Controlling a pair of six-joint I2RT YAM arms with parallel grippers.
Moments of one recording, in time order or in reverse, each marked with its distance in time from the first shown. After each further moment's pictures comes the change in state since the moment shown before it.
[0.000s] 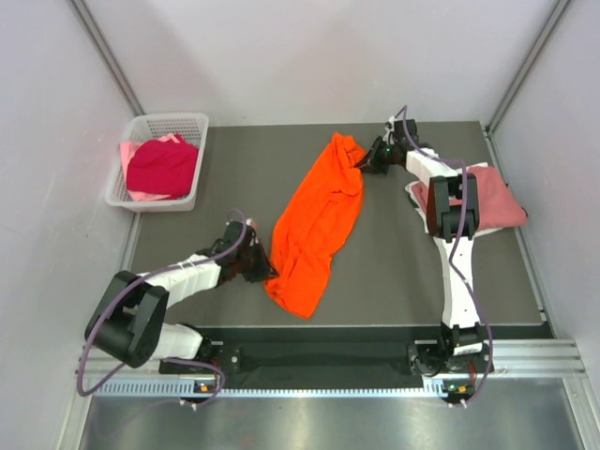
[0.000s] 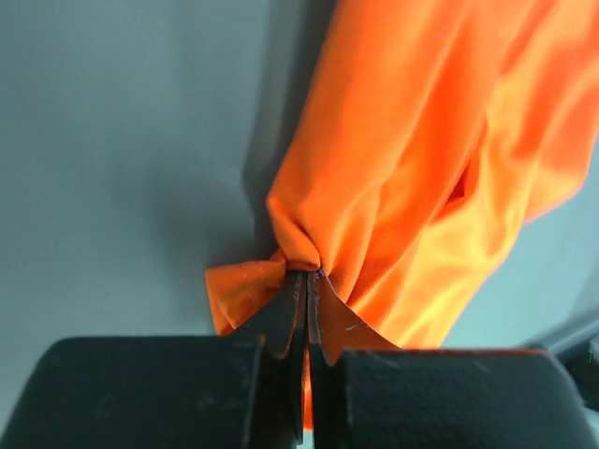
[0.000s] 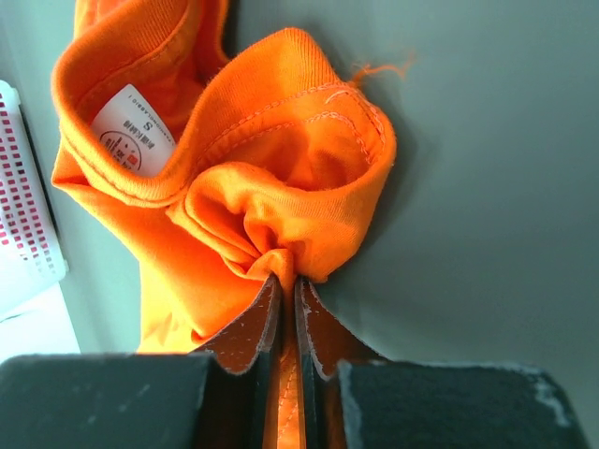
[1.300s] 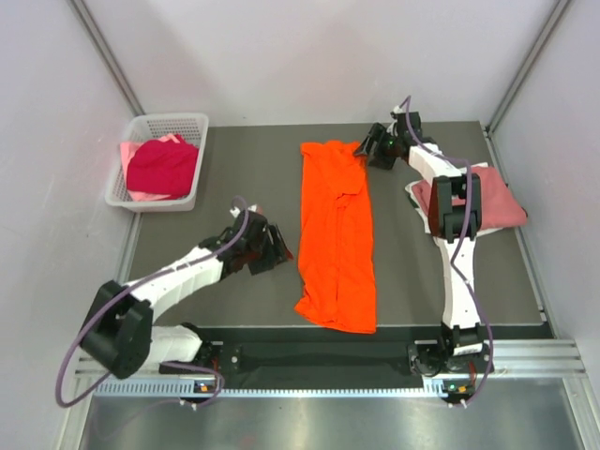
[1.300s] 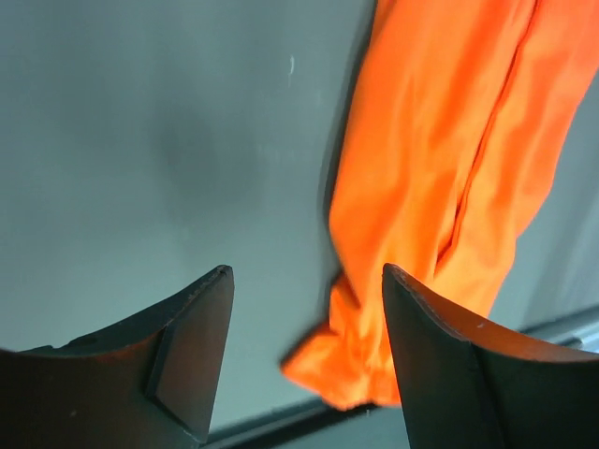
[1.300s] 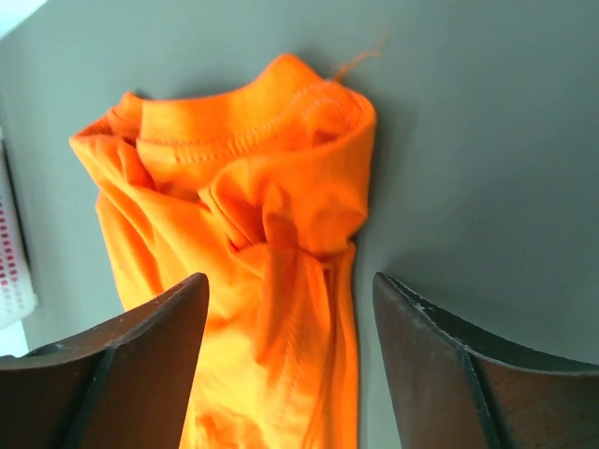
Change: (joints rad) left arm -0.208 -0.114 0.139 -0.190 -0.182 -0.153; right arm -0.006 -0.015 0.056 -0.008 0.102 -0.050
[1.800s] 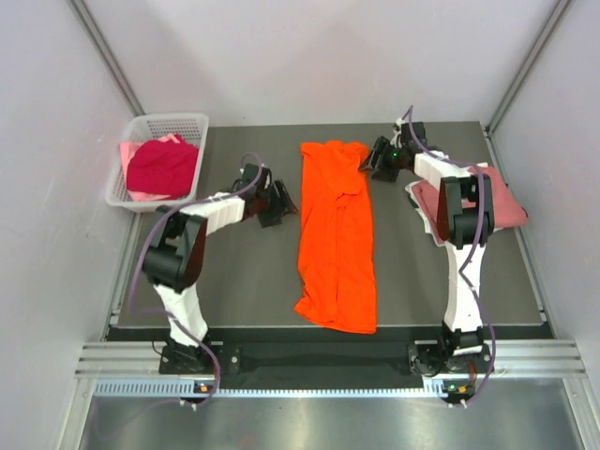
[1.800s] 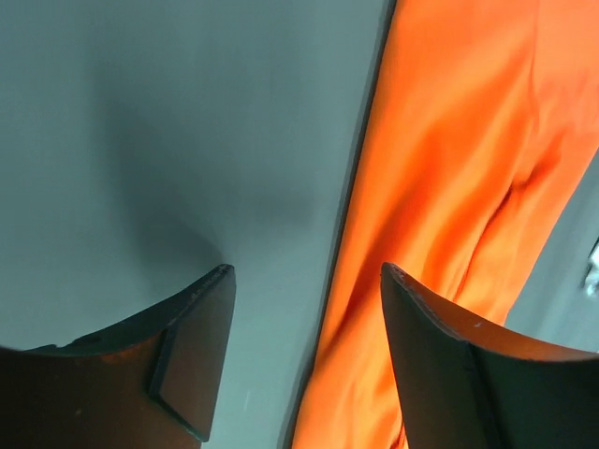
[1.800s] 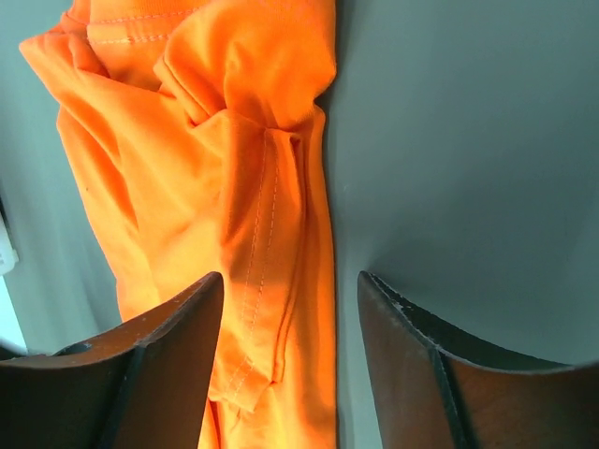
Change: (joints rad) left arm 0.241 0.596 0.457 0.146 0.156 0.156; right arm -0.006 -0.174 -0.295 0.026 -0.002 -0.043
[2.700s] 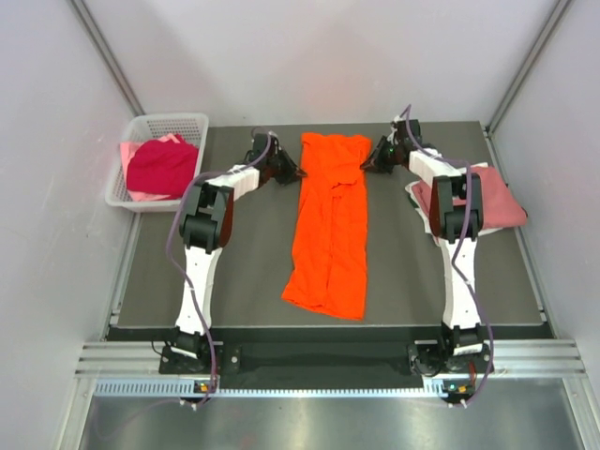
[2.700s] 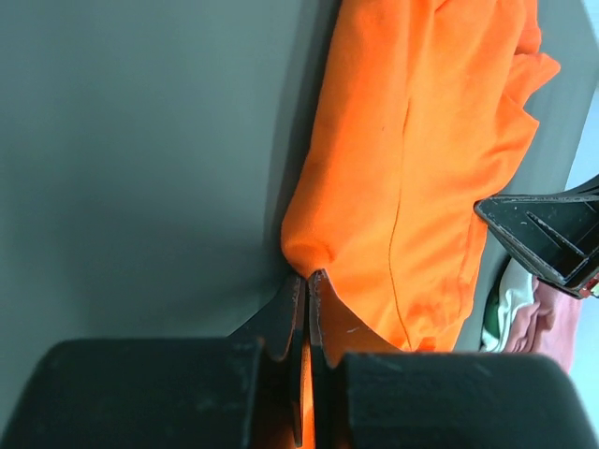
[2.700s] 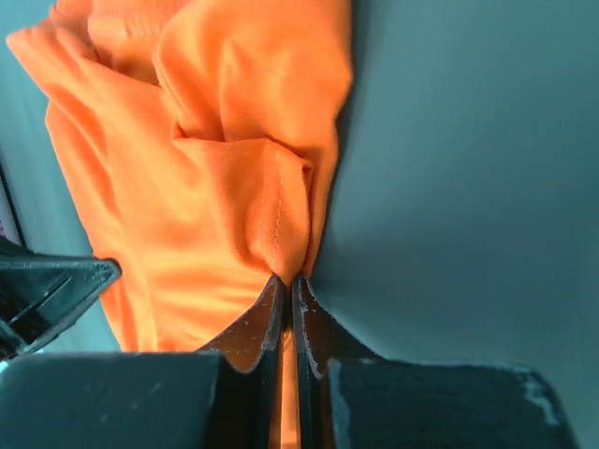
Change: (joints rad) left arm 0.074 0.592 0.692 0.117 0.161 -0.118; right arm 0.006 0.130 0.156 0.000 -0.015 0.072
